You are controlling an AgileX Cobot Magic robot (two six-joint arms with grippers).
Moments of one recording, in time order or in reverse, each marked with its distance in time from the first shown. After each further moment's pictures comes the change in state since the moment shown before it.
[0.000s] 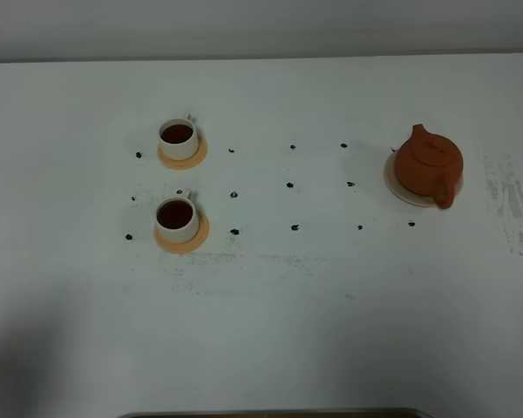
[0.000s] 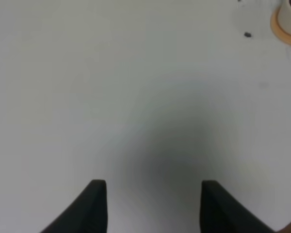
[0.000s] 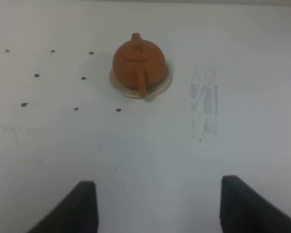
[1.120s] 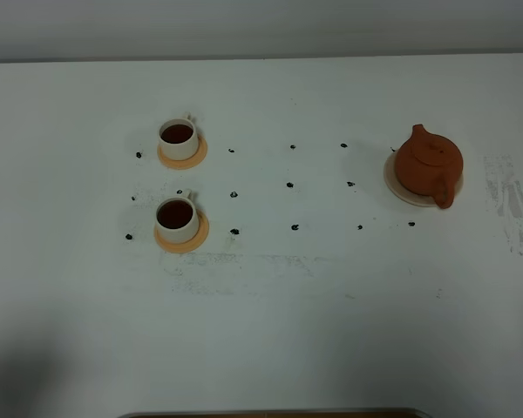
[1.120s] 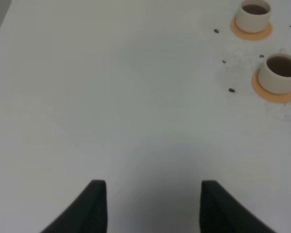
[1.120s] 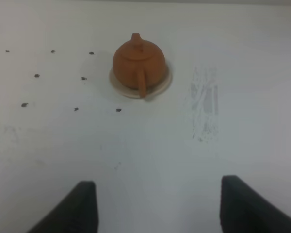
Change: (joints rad) left arm 0.000 -0.188 0.000 -0.021 0.004 -0.049; right arm 0.000 0.000 0.000 0.000 0.001 0.002
